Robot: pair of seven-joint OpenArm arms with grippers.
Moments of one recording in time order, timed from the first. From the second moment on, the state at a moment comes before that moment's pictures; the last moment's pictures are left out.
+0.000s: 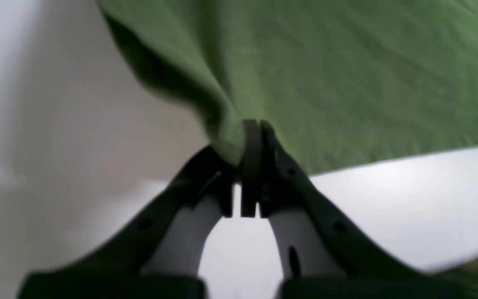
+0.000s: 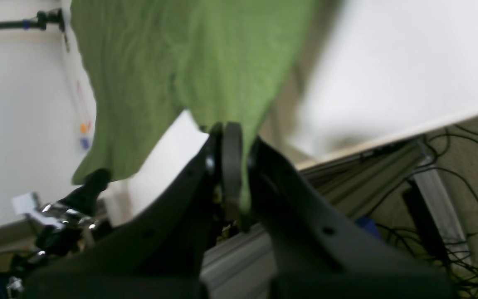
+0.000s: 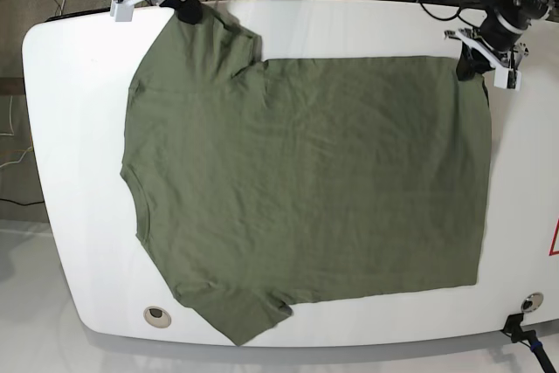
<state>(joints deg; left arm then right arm) 27.9 -8.6 -38.6 102.4 -30.7 -41.8 44.6 -50.2 6.1 18.6 107.3 70.3 14.0 -38.9</state>
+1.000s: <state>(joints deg) 11.1 -7.2 -36.8 98.7 -30.3 -39.3 49.3 -26.5 14.8 19.0 104.7 70.8 14.1 -45.0</state>
